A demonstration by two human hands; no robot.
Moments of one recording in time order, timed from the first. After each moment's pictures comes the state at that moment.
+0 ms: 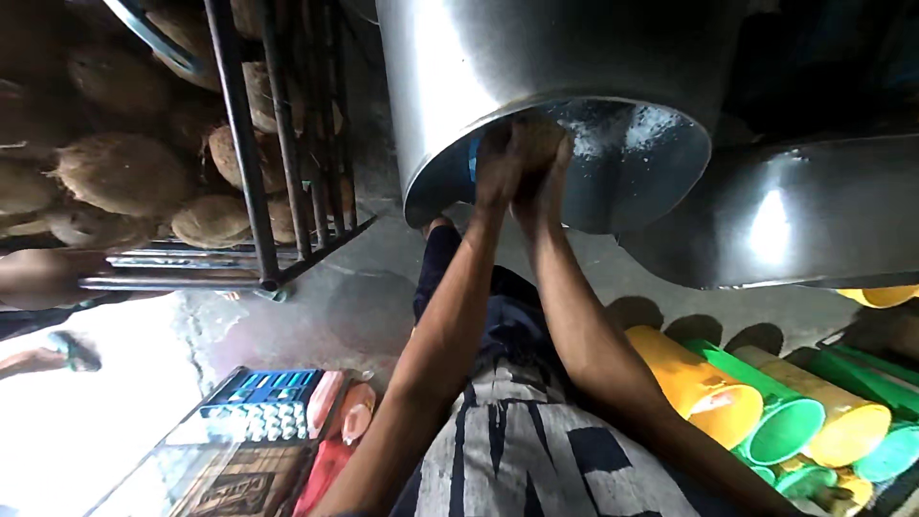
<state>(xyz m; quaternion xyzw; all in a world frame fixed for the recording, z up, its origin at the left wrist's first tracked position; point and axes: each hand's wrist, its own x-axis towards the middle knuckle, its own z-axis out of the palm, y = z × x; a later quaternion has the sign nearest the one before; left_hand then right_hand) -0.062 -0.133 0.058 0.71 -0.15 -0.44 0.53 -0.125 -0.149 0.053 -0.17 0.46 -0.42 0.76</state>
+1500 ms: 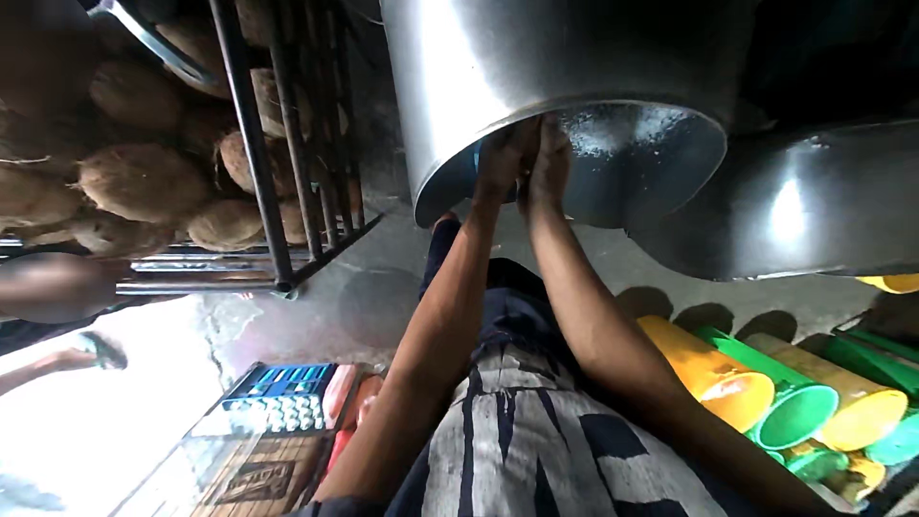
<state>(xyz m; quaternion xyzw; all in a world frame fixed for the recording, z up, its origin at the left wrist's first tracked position) -0.046 -0.135 0.037 0.64 -0.18 -0.47 0.58 -0.102 -0.152 0.059 -0.29 0.63 -0.39 0.60</state>
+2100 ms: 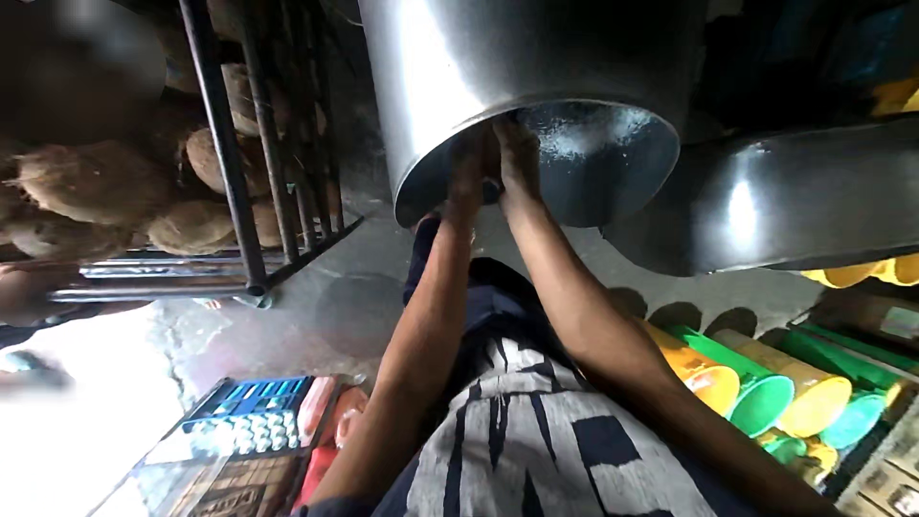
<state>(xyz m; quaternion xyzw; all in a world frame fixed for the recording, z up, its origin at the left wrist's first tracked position) -0.048 -0.115 0.029 0.57 0.00 -0.53 0.62 -0.101 -0.155 0.071 -0.40 0.64 -0.25 0.60</state>
